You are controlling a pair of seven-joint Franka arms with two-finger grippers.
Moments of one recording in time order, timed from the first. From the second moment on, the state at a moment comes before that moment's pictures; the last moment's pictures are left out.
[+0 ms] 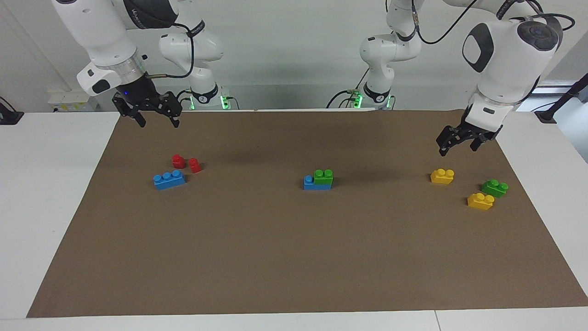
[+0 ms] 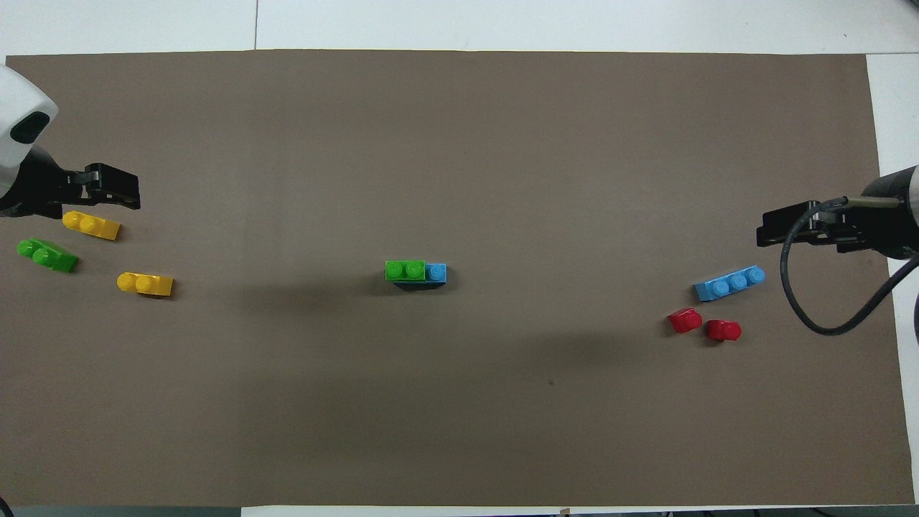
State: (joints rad) left arm 0.05 0.06 -0.10 -1.65 0.05 1.71 -0.10; right arm -0.02 -0.09 0.04 -1.72 0.05 1.62 0.10
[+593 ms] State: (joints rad) left arm 0.05 0.06 -0.10 -1.63 0.05 1.68 -0.09; right arm -0.02 -0.08 0.04 -1.72 0.02 1.60 0.08
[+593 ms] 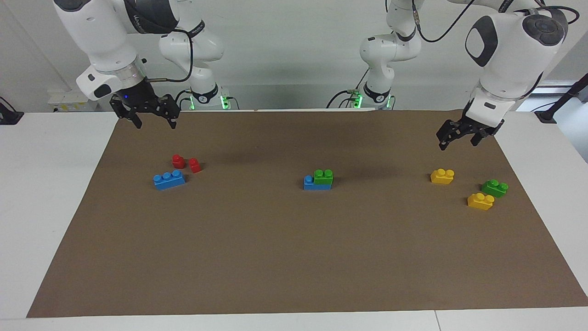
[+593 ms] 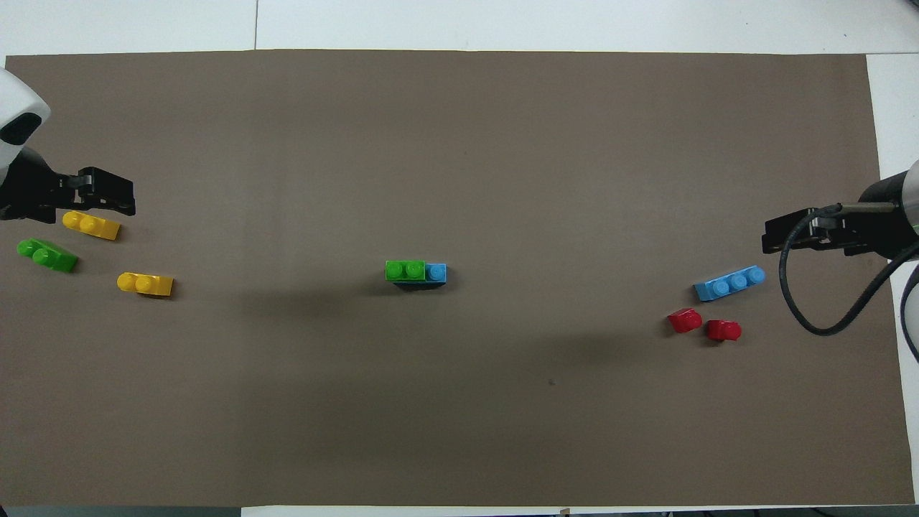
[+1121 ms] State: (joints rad) left arm -0.03 0.06 -0.01 -1.63 0.03 1.67 -0.09; right arm -0.02 -0.08 0.04 -1.72 0.00 1.60 0.04
